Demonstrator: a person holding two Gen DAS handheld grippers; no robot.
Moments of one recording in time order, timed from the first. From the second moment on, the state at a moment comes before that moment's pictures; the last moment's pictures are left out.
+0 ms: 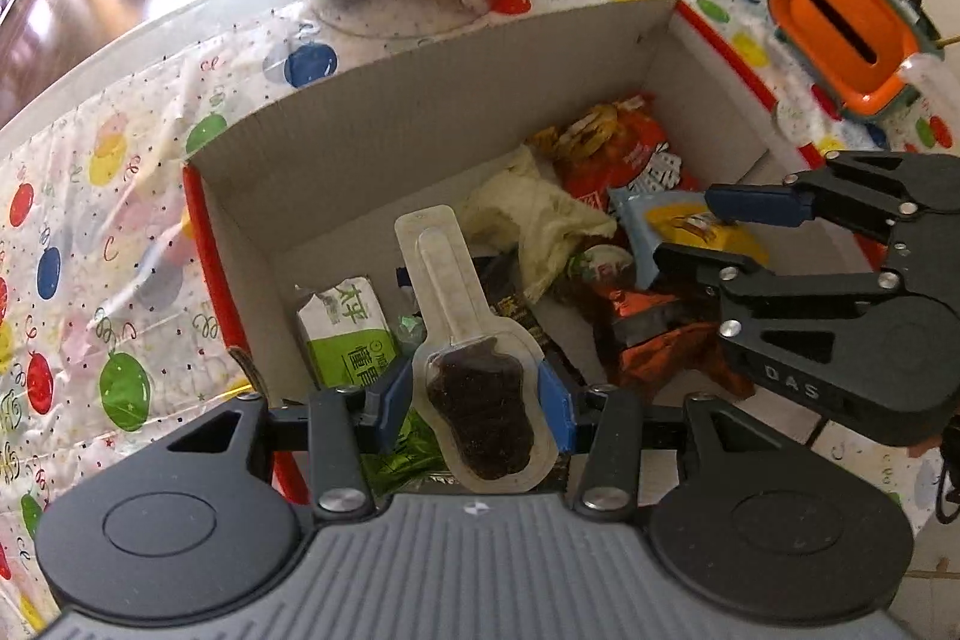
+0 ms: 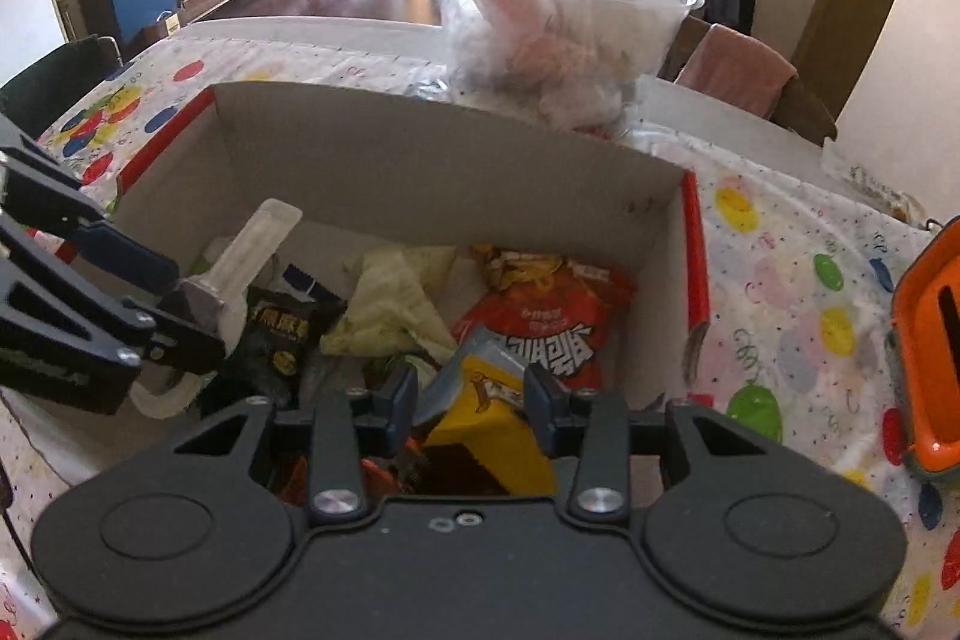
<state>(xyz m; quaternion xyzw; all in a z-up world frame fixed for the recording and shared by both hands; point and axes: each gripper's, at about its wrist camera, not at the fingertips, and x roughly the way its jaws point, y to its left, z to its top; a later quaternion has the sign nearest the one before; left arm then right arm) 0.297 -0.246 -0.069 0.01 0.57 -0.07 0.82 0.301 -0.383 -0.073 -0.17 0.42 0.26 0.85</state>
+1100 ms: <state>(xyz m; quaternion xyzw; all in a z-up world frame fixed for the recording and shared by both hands) 0.244 -0.225 -0.019 0.00 0.47 -0.08 0.88 0.246 -0.405 -0.021 -0.04 0.39 0.25 0.89</state>
